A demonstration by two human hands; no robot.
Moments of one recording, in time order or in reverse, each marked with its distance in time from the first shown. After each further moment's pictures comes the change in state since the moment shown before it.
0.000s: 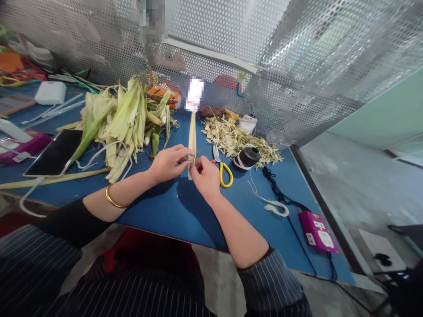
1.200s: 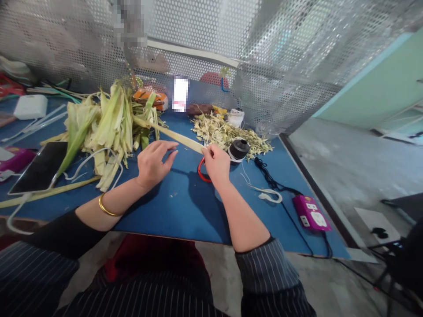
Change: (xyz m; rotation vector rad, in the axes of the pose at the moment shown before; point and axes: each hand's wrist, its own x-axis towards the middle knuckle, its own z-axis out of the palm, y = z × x) left_hand -0.002 0.004 0.004 0.104 0.397 0.083; right_hand 0.024 0.023 -0.039 -0.116 0.173 0.091
